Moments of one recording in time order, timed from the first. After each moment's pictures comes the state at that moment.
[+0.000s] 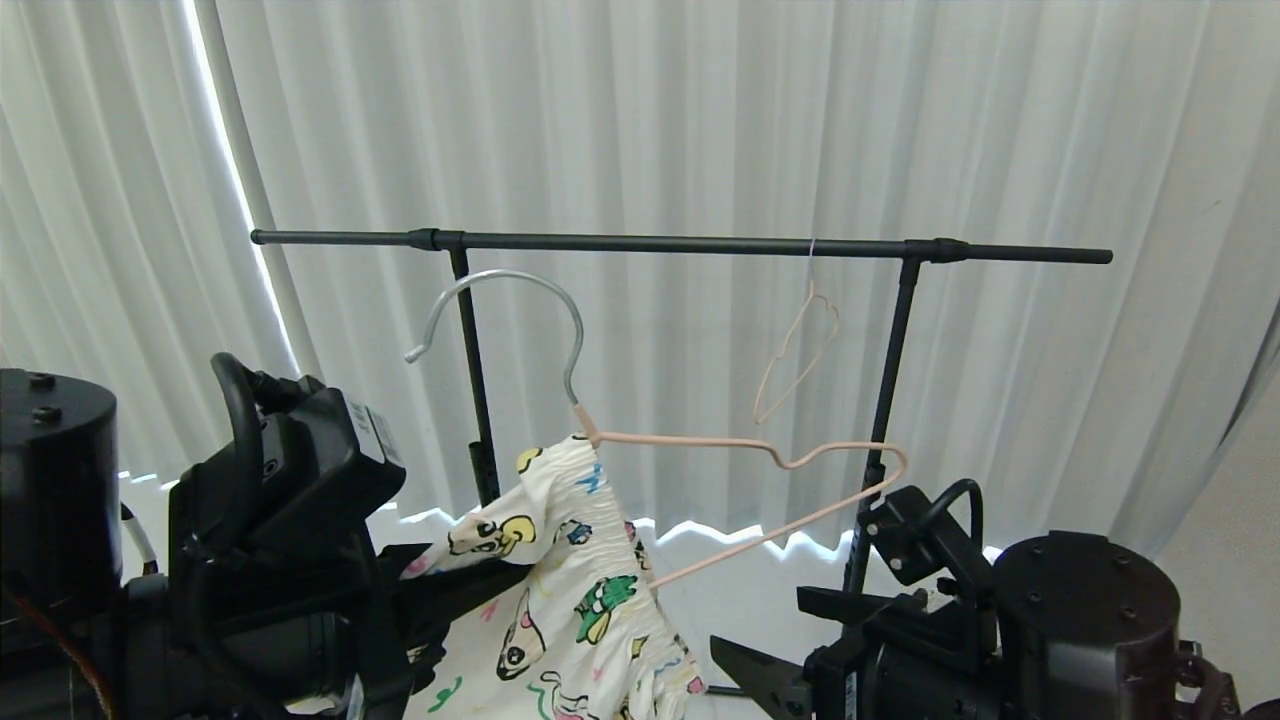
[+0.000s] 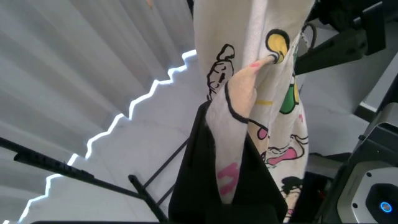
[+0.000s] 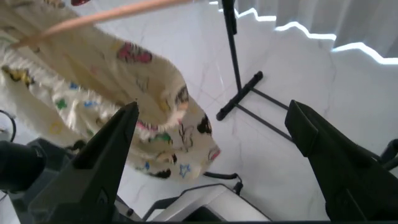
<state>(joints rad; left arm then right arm) -0.64 1.21 -0.61 -0.18 -0.23 0.30 1.03 1.68 -0.44 -0.87 -0.11 0.48</state>
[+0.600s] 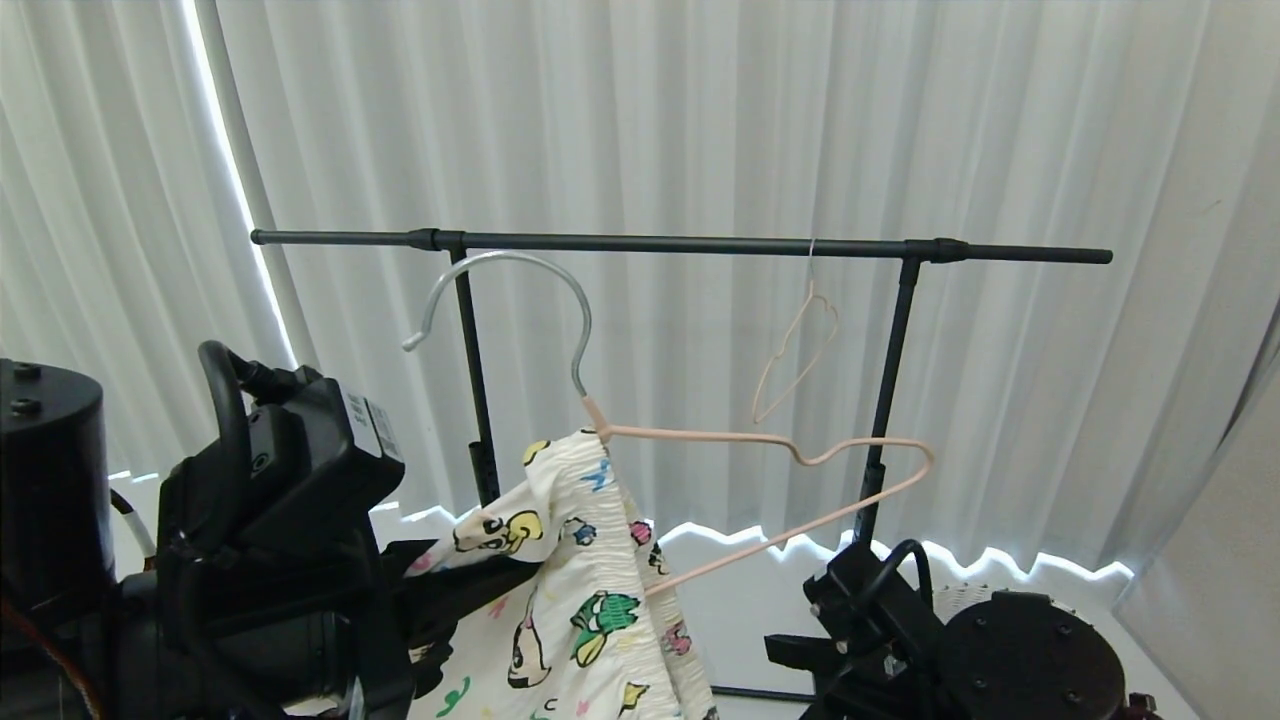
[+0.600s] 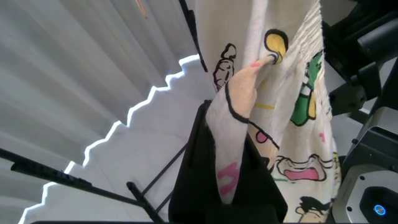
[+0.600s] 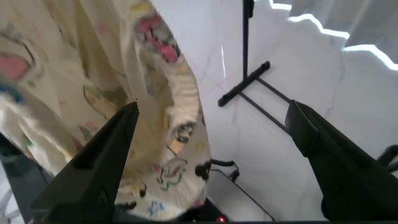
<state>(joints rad) -0.66 1.20 -0.63 -0.19 -0.22 0.29 1.13 1.74 -0.44 -0.87 -0.14 0.43</state>
